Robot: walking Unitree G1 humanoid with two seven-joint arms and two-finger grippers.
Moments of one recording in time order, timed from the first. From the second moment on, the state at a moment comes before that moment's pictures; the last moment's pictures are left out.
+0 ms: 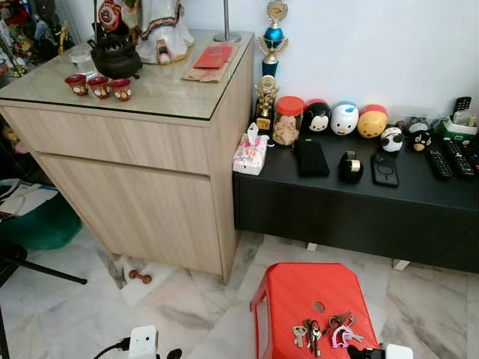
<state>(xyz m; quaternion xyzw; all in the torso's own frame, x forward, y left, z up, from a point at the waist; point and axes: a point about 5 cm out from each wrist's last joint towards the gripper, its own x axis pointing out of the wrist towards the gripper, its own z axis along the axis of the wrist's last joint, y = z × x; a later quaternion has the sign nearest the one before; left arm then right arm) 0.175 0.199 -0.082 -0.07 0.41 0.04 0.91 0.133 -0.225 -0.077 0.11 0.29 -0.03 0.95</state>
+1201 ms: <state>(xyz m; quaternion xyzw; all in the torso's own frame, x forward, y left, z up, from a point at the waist) 0.170 0.198 -0.085 -0.08 0.41 0.05 0.91 0.288 -0.172 0.034 0.02 0.02 0.00 1.00</state>
